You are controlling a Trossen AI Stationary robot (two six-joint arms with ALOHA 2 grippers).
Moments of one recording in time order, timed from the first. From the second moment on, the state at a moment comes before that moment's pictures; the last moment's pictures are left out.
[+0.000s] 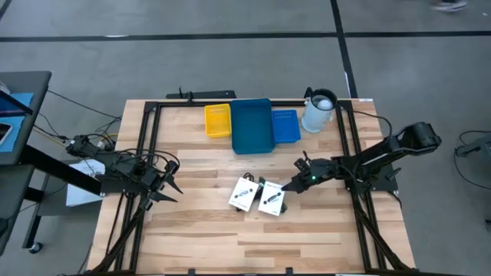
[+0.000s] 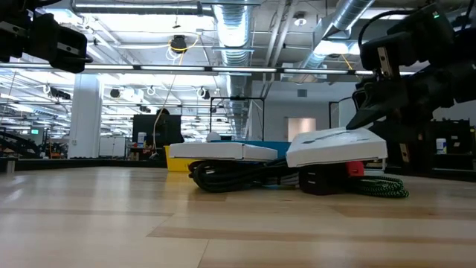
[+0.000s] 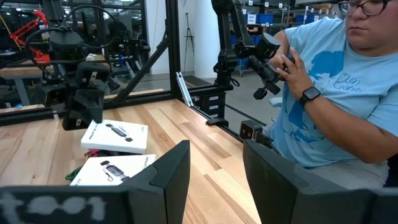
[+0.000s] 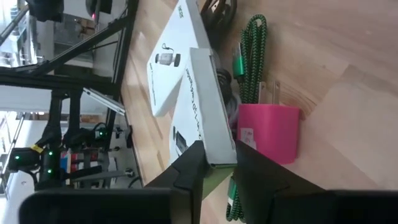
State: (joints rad) left arm -0.43 0.00 0.03 0.00 0.09 0.00; right arm 0.15 1.31 0.21 0.61 -0.10 1.22
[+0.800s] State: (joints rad) left arm -0.43 0.00 0.03 0.00 0.09 0.00; right arm 0.15 1.11 0.21 0.57 -0.09 1.17
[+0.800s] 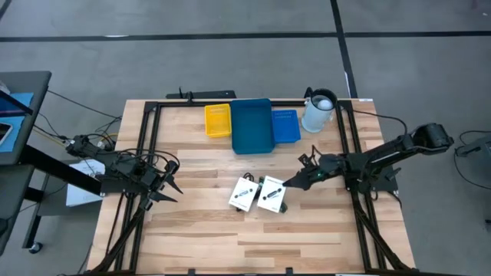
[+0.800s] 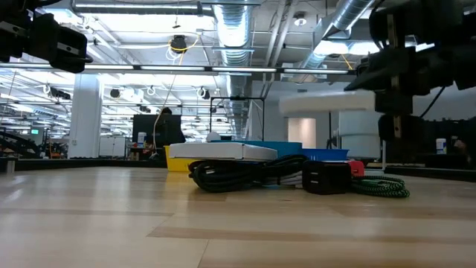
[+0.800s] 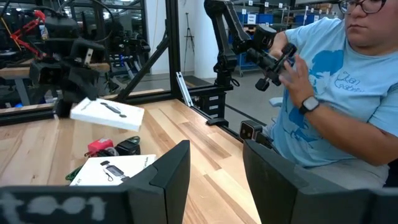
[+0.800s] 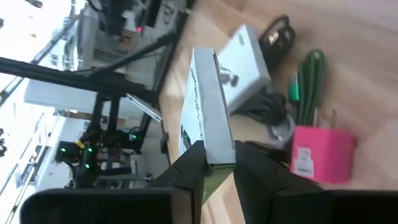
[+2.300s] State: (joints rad) left arm -0.43 0.00 0.03 0.00 0.09 0.00; right arm -0.43 0.74 0.21 0.45 0.31 0.41
